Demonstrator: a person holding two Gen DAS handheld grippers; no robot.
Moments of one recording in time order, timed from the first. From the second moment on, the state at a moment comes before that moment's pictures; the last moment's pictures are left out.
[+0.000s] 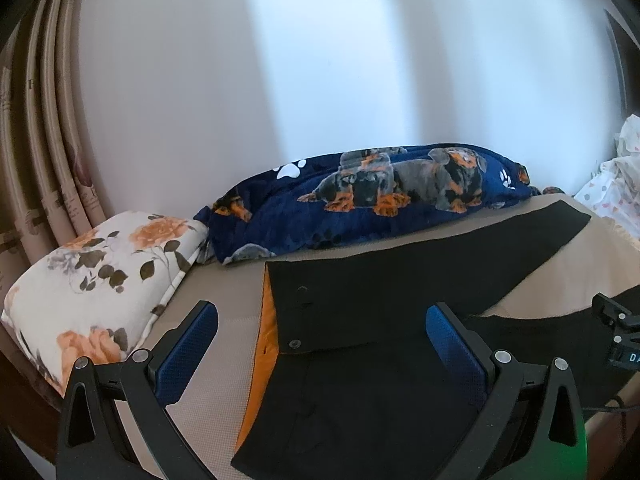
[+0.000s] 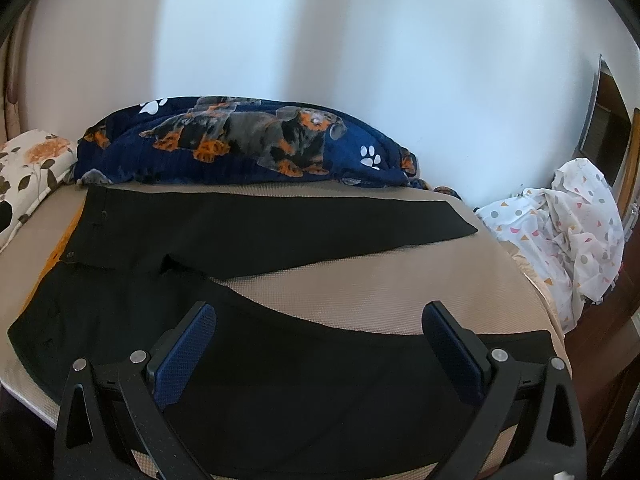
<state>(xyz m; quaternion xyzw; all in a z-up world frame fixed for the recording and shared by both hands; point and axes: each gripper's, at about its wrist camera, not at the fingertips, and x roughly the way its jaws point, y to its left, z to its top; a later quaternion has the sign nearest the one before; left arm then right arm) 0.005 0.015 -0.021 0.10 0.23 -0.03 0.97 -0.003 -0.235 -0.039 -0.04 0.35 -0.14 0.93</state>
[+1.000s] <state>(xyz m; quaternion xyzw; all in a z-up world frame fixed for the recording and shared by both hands) 0.238 0.154 -0.105 -0.01 0.41 -0.13 0.90 0.066 -0.199 -0.089 -0.04 0.42 -0.03 0.91</state>
